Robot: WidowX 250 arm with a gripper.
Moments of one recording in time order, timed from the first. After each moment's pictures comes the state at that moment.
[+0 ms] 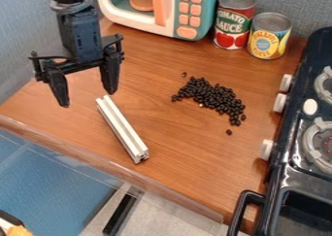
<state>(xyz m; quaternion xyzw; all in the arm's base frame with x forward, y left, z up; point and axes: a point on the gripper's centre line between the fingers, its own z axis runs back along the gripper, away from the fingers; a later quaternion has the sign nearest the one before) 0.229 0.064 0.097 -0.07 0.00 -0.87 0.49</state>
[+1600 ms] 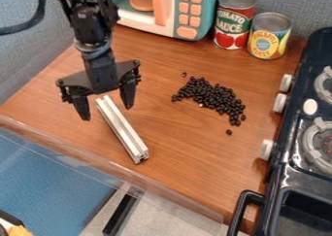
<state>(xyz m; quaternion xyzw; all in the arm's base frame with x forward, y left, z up) 0.258 0.063 0.050 0.03 -0.01 -0.91 0.42</state>
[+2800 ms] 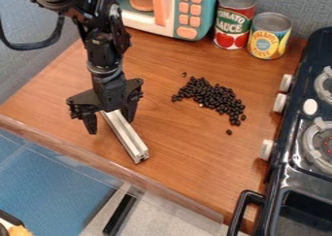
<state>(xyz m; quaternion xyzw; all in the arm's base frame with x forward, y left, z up) 0.261 0.063 0.019 0.03 0.03 -0.89 0.46</state>
